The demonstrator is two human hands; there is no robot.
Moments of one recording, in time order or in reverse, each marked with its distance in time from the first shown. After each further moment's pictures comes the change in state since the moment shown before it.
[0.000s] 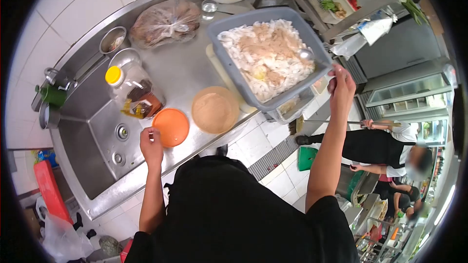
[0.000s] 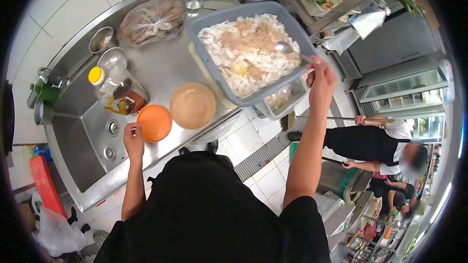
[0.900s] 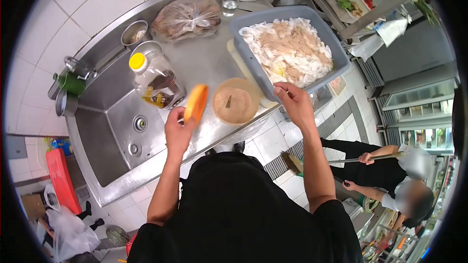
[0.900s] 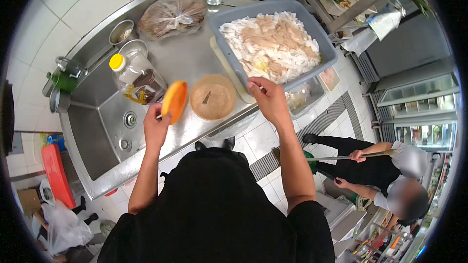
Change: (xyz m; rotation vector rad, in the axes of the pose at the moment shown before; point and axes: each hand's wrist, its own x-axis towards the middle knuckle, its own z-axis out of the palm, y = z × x) left_hand -0.008 0.085 -0.008 -0.183 -0.192 0.087; right_hand -0.117 0.028 0.103 -0.365 -0.576 0.050
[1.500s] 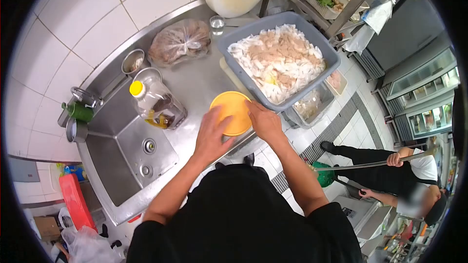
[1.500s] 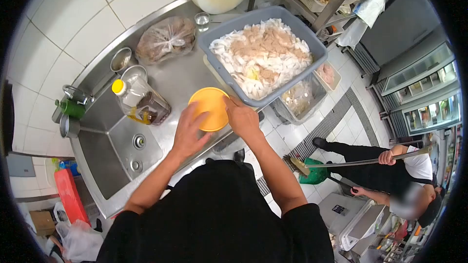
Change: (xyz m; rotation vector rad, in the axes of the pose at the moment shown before) left_hand 0.005 0.053 0.060 0.447 -0.424 0.762; right_hand -0.016 0.029 0.064 -0.474 0.031 -0.196
